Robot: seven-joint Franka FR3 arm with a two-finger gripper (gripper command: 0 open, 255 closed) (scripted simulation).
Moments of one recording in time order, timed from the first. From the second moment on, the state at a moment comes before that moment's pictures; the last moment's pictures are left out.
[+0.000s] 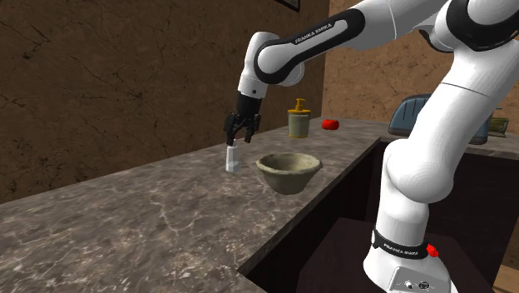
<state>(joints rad) -0.05 -0.40 -0.05 -2.39 0.07 2.25 0.14</state>
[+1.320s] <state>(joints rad) -0.05 -0.34 -0.05 -2.42 0.08 2.34 0.14</state>
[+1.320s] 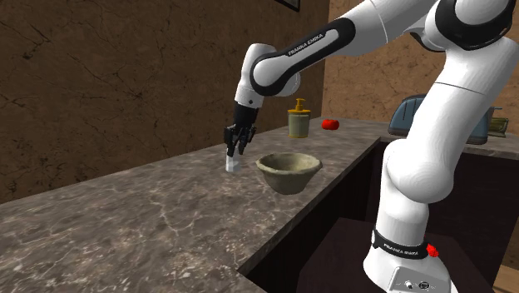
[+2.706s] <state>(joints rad) -0.05 -0.39 -0.04 -2.22 0.07 2.09 0.17</state>
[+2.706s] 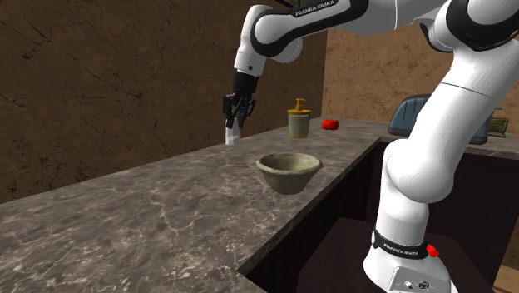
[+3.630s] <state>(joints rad) -0.05 -0.38 -0.04 -2.02 0.06 1.91 0.18</state>
